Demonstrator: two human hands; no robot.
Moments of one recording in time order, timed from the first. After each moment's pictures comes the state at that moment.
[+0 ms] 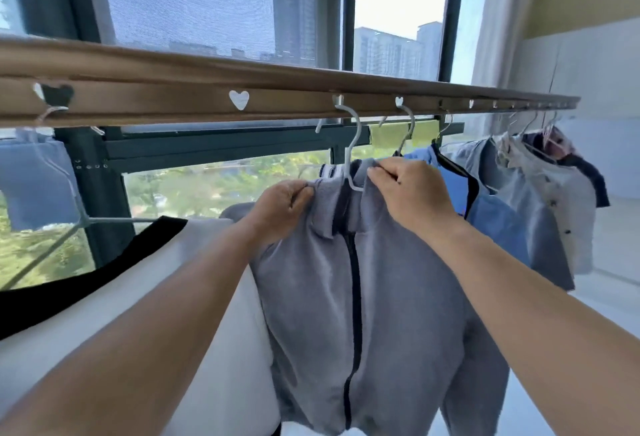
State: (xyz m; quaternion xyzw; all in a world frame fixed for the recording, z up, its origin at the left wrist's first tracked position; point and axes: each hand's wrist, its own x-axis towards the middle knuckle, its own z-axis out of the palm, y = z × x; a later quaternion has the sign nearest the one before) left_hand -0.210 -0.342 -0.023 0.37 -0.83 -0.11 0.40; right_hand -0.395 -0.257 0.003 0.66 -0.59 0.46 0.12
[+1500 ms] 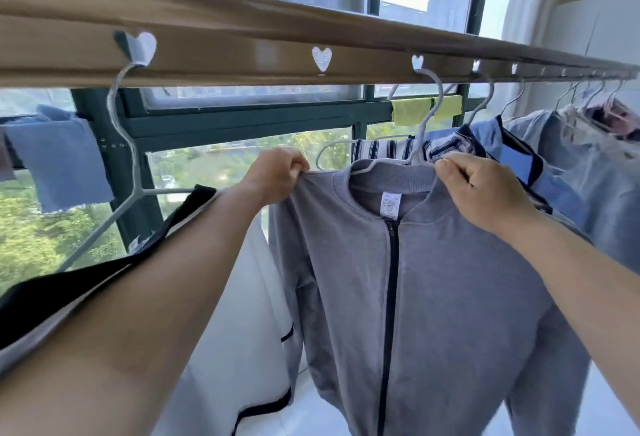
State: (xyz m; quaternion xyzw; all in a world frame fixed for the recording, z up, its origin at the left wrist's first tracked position) left_hand -0.143 -0.398 -0.014 0.45 -0.83 -0.03 0.34; right_hand -0.404 -0.265 -0.025 0.66 -0.62 0.40 0.14
